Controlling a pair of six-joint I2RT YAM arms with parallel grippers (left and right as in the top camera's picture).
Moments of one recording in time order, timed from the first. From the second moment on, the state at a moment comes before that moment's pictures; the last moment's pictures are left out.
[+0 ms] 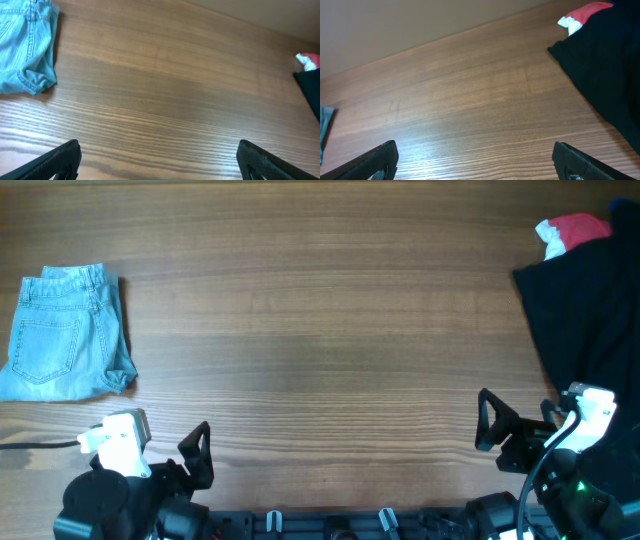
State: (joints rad) left arm -0.27 0.35 0.97 -1.23 -0.09 -0.42; right arm 0.24 0.42 1.00 -1.09 0.14 0.41
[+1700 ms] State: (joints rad) left arm -0.27 0.35 0.96 -1.24 -0.09 -0.42; right arm 0.13 0.01 0.01 0.01 -0.15 -0.12
